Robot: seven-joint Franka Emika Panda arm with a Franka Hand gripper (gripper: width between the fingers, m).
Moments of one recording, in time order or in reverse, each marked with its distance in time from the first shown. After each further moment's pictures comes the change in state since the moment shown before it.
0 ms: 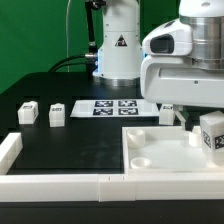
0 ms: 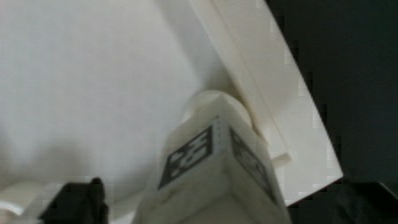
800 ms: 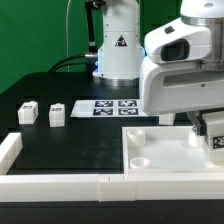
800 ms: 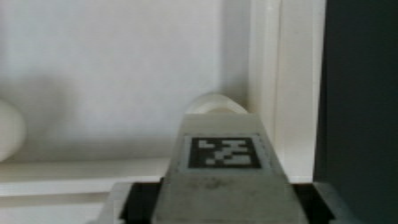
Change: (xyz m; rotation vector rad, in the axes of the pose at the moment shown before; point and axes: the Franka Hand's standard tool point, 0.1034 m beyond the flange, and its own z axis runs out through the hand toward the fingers) arm -0.002 0.002 0.001 -0.010 -0.017 -0.222
